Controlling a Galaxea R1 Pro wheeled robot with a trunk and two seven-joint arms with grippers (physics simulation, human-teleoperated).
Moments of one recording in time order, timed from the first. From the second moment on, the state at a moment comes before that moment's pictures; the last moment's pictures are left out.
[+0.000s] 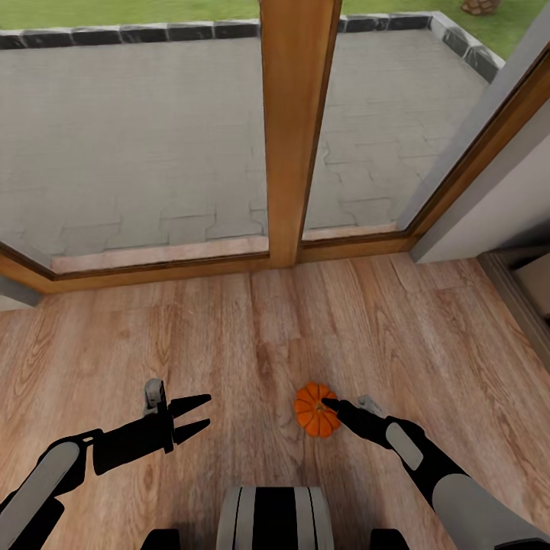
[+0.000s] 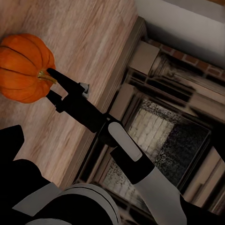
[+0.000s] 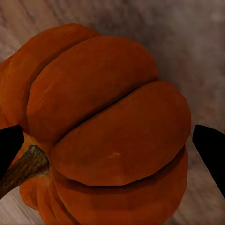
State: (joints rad) left arm -0.23 0.35 -0.10 -1.48 1.55 0.99 -0.23; right arm -0.68 -0.11 0.17 -0.46 -0.82 0.41 0.35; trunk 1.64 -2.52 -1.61
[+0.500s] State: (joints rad) left arm -0.23 0.35 -0.10 -1.48 1.55 0.99 -0.23; right arm -0.68 -0.11 0.17 -0.46 -0.82 0.41 0.35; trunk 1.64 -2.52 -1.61
